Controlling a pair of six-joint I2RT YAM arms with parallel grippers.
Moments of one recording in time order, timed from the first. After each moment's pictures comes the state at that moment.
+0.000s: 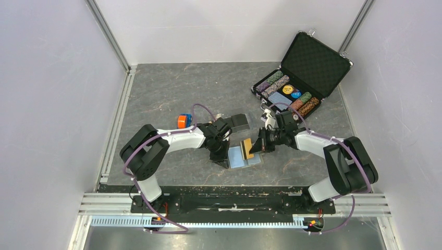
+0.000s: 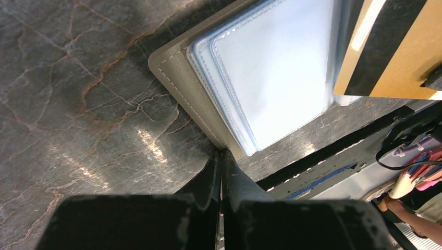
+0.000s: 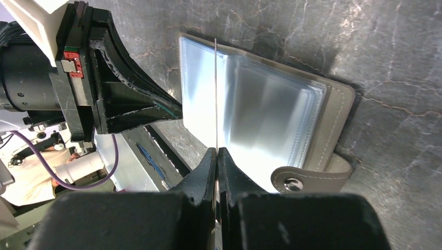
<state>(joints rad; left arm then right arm) -0.82 1.75 0.97 -0.48 0.32 -0.69 0.34 1.49 0.62 -0.10 -0.75 0.44</state>
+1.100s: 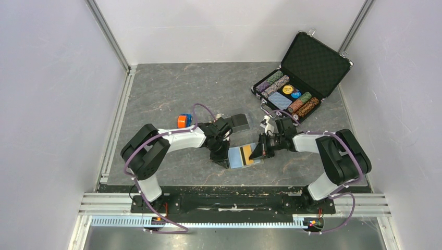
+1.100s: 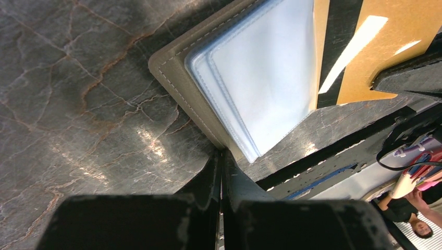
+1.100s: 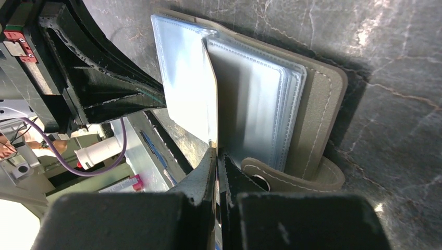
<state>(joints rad) -0.82 1.76 0.98 -0.50 0.32 -0.69 0.32 1.59 0.55 0.00 -0.85 0.45</state>
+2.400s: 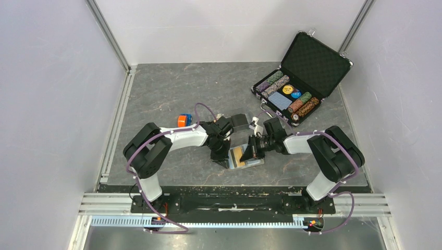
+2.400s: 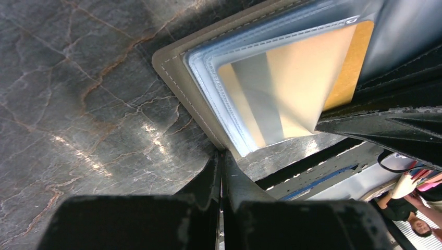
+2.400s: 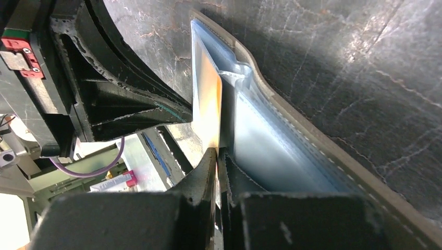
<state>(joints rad) -0.82 1.79 1.02 -0.54 0.32 -0.69 0.48 1.65 0.57 0.15 -0.81 0.55</state>
